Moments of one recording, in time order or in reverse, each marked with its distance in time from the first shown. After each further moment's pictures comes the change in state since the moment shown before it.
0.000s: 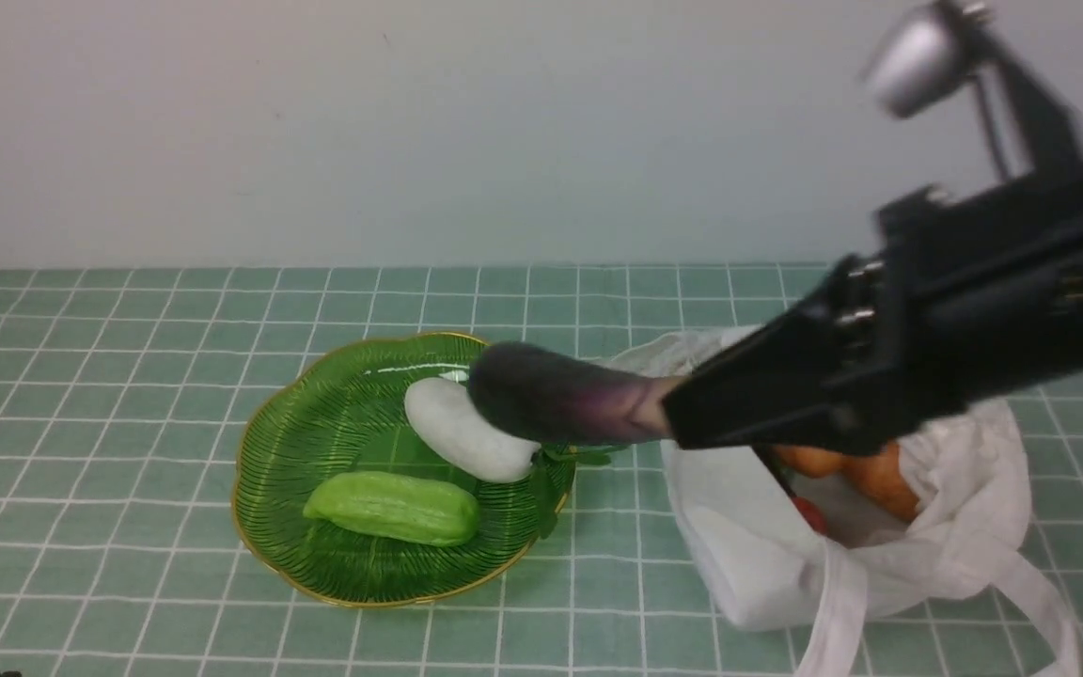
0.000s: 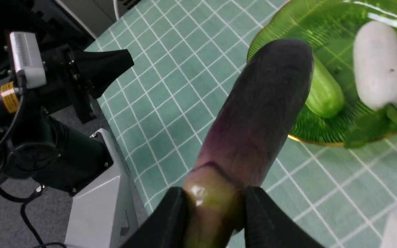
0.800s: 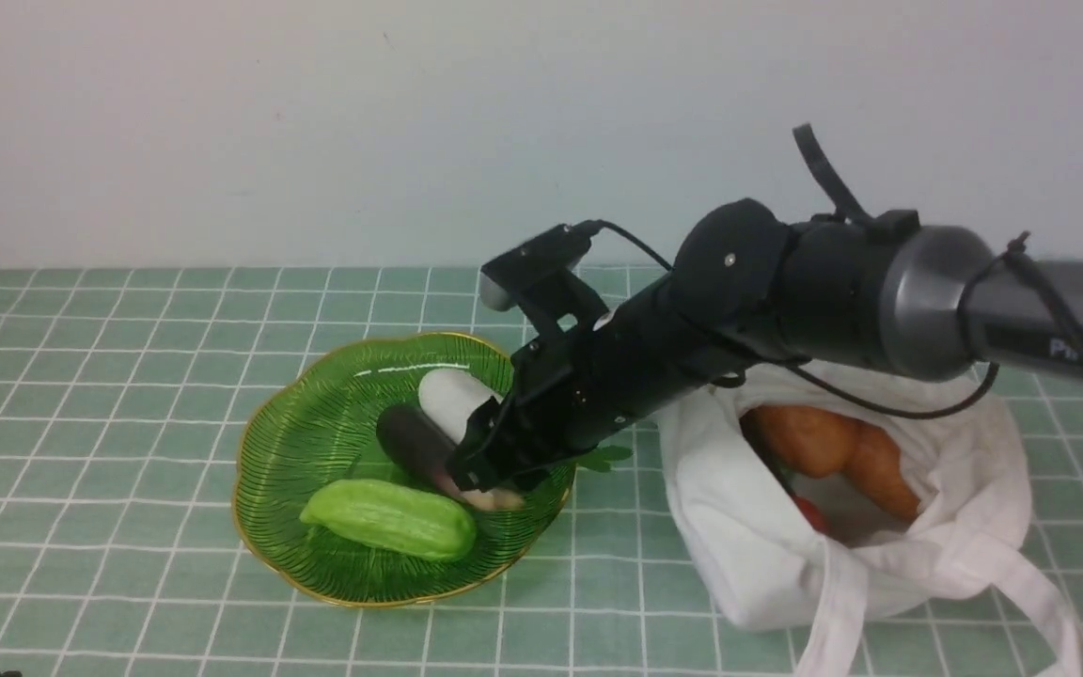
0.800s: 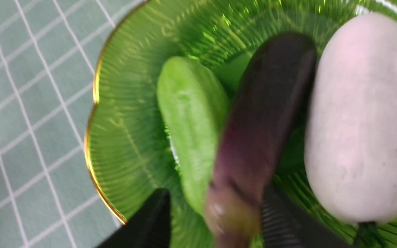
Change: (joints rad) right arm 0.172 0.649 -0.219 -0.059 -0.419 -0.134; left arm 0.000 0.000 0.000 0.000 0.000 0.000
